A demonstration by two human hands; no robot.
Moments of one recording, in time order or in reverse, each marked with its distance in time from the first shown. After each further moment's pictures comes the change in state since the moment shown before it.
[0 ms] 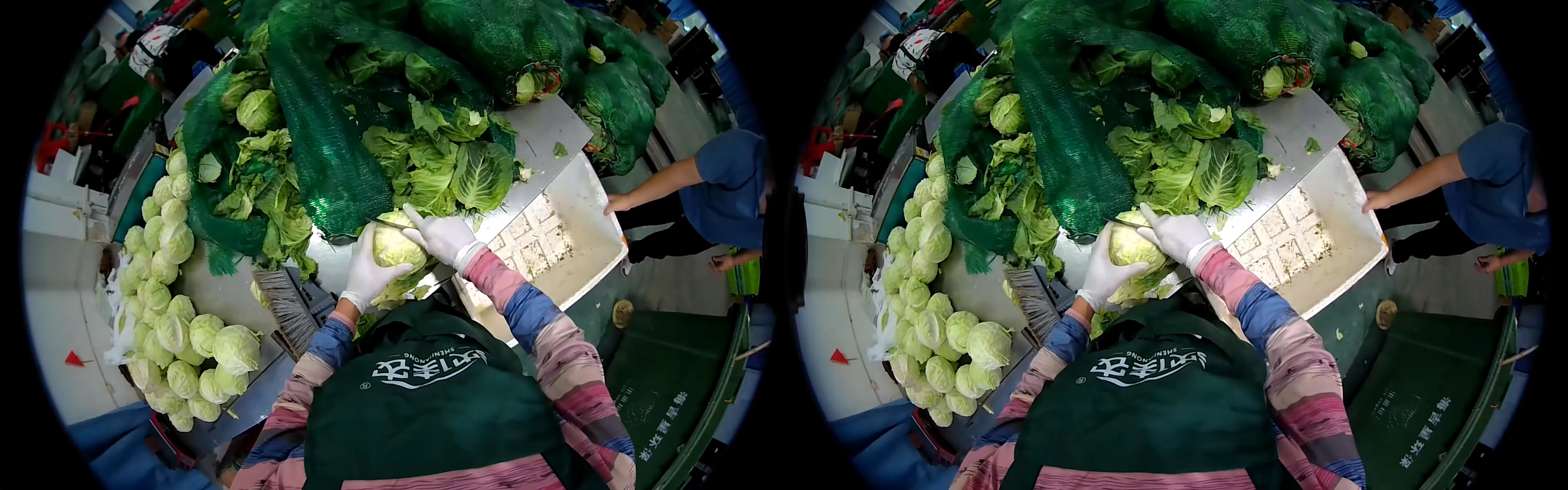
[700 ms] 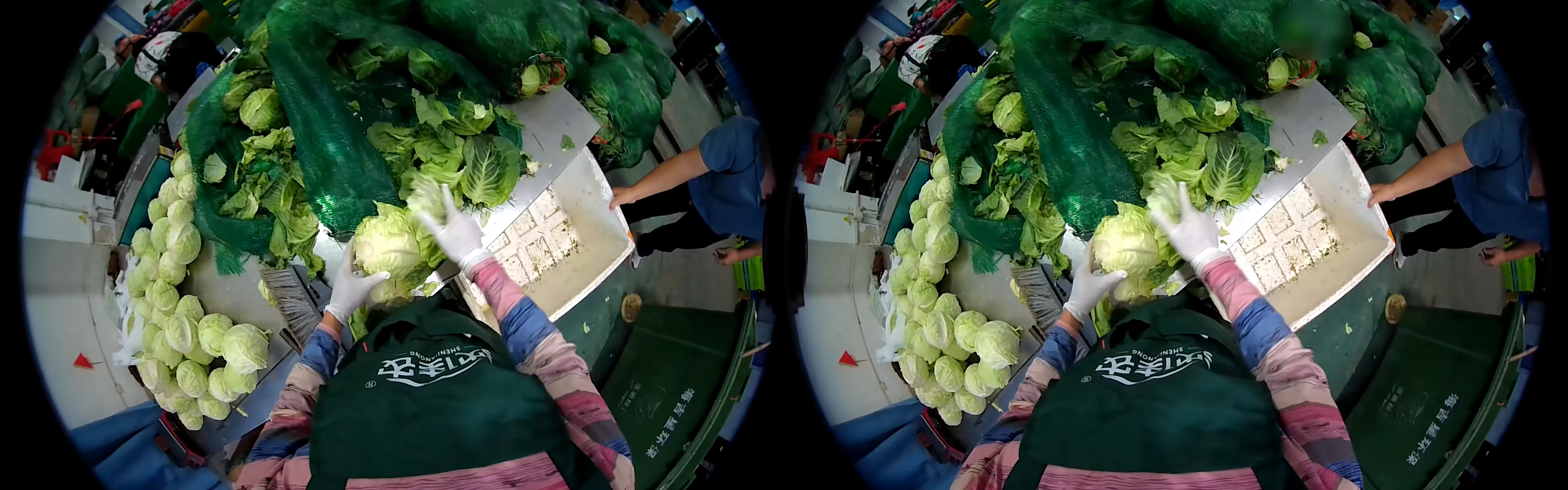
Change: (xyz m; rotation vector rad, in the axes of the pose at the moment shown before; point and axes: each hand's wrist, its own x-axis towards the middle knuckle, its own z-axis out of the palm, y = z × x) left_hand -0.034 -0.029 -0.030 -0.471 -0.107 -0.239; right_hand -0.008 -0.005 -0.003 0.435 0.083 0.517
